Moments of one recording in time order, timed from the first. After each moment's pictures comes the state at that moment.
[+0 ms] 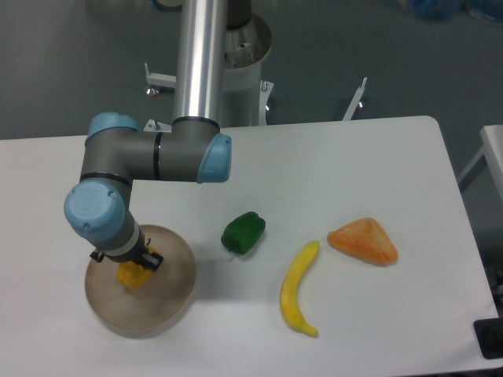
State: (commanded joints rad) arm 1.79 -2.29 -1.08 -1.46 1.55 0.46
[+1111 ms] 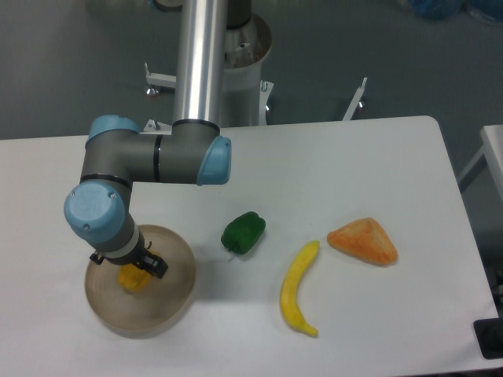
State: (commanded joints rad) arm 1.81 -2.26 -1.08 -1.44 1.55 0.47
